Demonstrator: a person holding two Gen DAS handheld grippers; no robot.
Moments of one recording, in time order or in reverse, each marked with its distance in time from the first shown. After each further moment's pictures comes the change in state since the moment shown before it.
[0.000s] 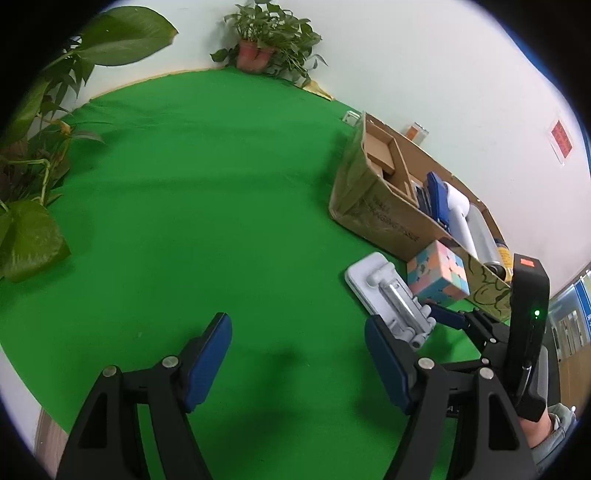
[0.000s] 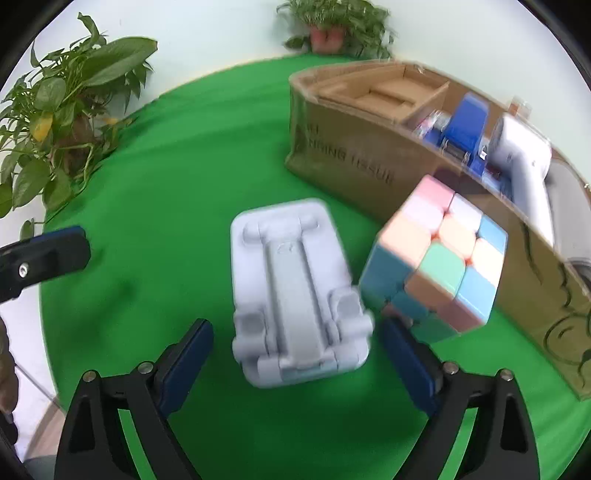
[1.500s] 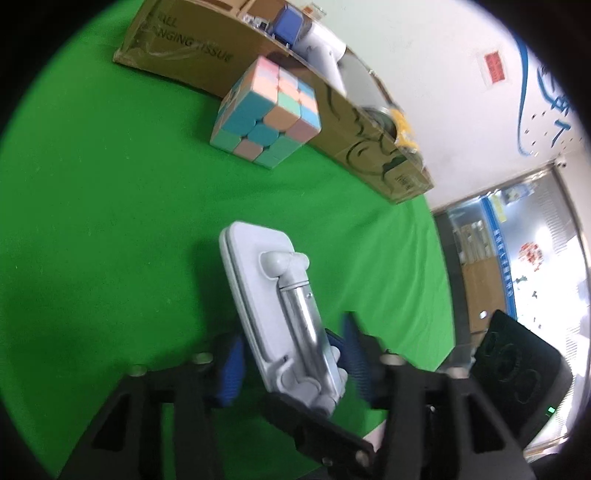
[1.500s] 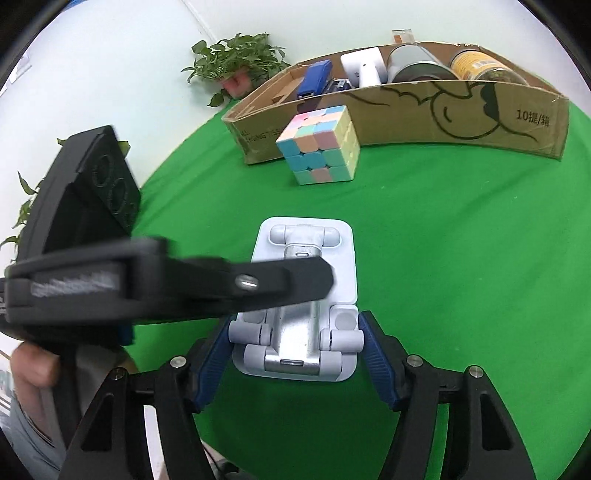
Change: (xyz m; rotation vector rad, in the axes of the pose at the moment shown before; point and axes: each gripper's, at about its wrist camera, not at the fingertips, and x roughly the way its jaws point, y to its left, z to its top) left arm 0.085 -0.119 -0.053 0.097 0.474 -0.451; right arm -0.086 -0.003 -0.114 0.505 -0.159 0.112
